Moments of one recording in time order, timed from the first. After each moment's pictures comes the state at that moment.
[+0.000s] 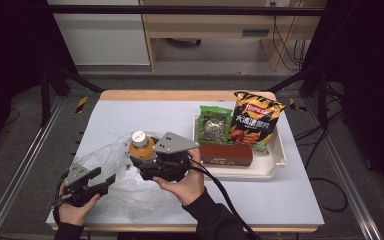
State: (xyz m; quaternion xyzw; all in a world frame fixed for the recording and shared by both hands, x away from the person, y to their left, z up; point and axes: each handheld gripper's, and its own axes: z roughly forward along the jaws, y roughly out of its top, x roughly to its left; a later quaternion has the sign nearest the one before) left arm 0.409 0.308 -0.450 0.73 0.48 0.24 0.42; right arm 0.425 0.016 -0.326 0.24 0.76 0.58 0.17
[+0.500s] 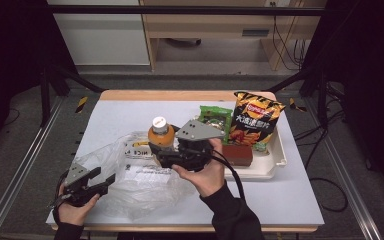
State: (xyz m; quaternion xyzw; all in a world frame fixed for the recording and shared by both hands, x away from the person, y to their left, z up) left arm 0.409 0.308 -0.450 0.73 0.48 0.25 0.42; right arm 0.432 -0.028 -0.299 0.27 0.74 0.58 0.19
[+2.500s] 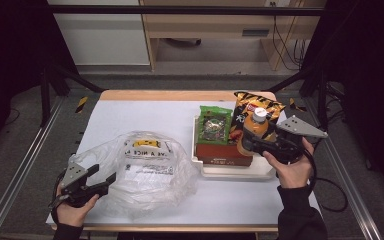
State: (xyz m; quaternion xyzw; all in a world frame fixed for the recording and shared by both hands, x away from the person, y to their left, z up) left arm 0.402 0.304 -0.435 0.73 0.46 0.26 0.44; right arm 0.453 -0.227 -0.324 0.41 0.69 0.53 0.28
